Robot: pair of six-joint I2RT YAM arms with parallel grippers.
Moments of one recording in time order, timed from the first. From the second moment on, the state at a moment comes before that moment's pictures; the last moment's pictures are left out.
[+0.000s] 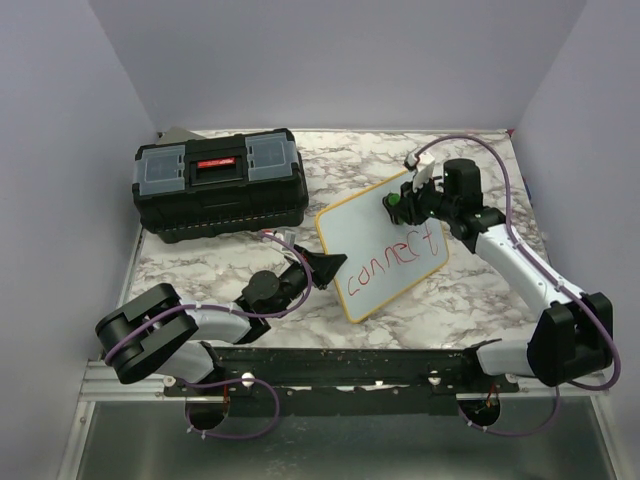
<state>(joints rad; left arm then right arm) -0.93 1.37 0.27 1.23 -0.14 -0.72 0.28 1.32 0.98 -0.21 -0.46 -0.22</state>
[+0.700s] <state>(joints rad) -0.93 1.38 0.27 1.25 -0.14 -0.73 0.23 1.34 0.99 -0.24 -0.57 -0.31</state>
